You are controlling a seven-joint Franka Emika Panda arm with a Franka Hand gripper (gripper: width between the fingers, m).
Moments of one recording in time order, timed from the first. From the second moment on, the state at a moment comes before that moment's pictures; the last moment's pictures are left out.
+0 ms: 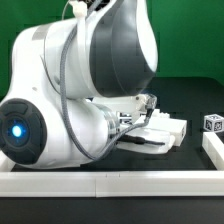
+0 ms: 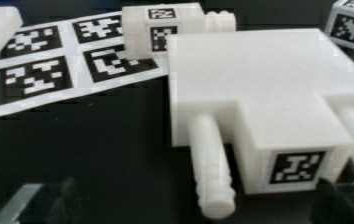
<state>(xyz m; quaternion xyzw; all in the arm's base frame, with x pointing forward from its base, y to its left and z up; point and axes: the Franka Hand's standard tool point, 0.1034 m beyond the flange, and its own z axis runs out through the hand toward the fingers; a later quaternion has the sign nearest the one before) 0.493 -0.014 0.018 -0.81 0.19 0.53 0.14</state>
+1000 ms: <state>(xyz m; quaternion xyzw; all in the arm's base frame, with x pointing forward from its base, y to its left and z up) 0.477 -0.003 0.006 -0.81 0.19 0.54 0.13</state>
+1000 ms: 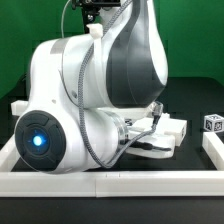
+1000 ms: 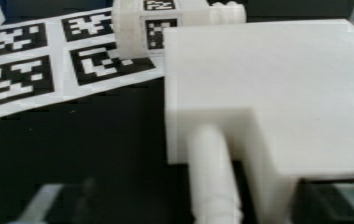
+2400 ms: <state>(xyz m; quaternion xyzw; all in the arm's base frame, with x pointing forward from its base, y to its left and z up) 0.539 0.004 0.111 -0.88 0.14 0.43 0.14</state>
